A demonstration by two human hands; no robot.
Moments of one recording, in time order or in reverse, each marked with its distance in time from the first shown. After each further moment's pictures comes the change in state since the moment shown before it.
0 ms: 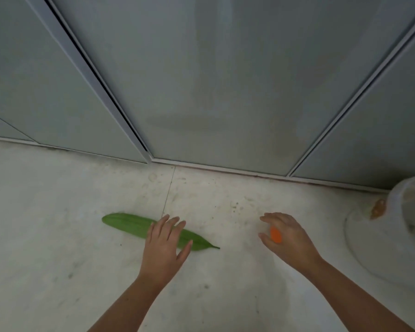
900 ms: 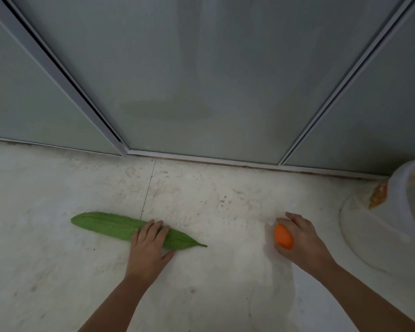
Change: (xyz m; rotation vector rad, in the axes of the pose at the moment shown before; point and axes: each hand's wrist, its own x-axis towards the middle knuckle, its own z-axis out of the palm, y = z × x) left_hand 0.006 -0.041 0.078 0.202 -0.092 -0.004; right_hand -0.017 0.070 0.018 -0.072 -0.161 0.278
